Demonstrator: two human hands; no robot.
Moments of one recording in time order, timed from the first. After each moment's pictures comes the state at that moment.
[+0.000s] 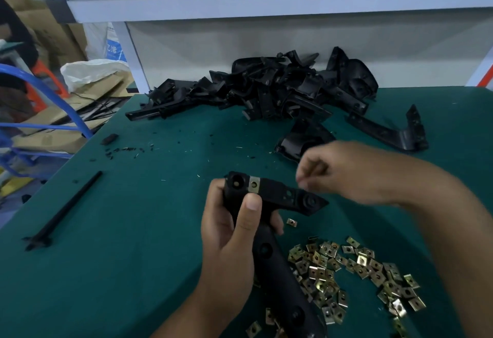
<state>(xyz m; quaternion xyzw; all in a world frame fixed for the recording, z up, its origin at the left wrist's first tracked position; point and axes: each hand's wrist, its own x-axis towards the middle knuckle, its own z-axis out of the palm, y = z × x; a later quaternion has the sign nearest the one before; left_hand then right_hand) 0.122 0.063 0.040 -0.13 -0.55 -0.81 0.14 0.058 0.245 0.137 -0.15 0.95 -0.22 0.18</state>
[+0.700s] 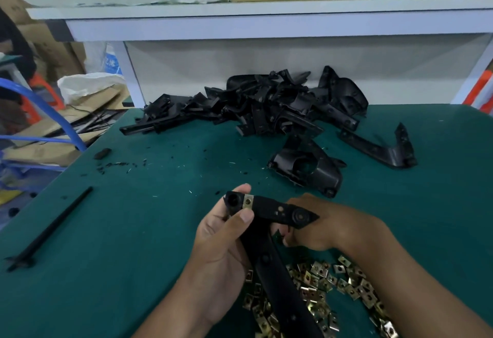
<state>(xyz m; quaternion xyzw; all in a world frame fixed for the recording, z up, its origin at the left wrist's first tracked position) 0.104 0.054 0.047 -0.03 -0.40 -0.91 -0.09 0.048 0.224 0.081 -0.13 0.95 -0.14 0.26</state>
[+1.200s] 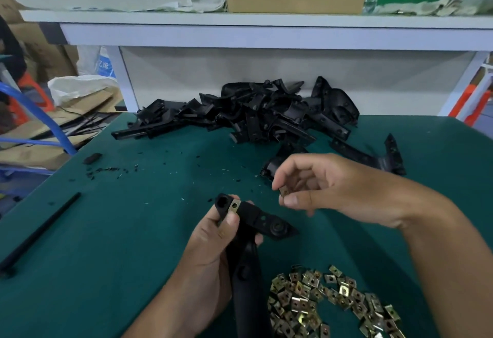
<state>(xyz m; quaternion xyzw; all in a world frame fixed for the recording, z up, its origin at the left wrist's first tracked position) 0.101 0.055 0.044 -0.03 -0.43 -0.90 -0.09 0.049 0.269 0.138 -0.24 0.82 -0.48 0.21</state>
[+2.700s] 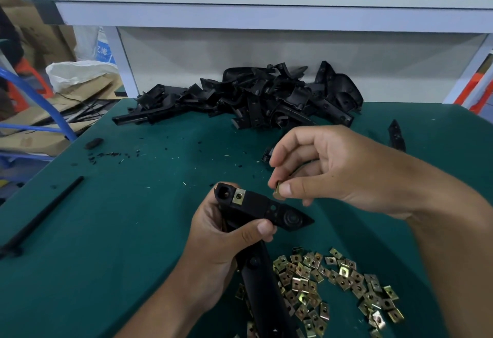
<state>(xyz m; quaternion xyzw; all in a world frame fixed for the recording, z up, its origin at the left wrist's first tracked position) 0.106 0.055 0.043 -0.14 -0.51 -0.85 -0.03 0.074 0.248 0.159 -0.21 0.82 -0.51 0.17</state>
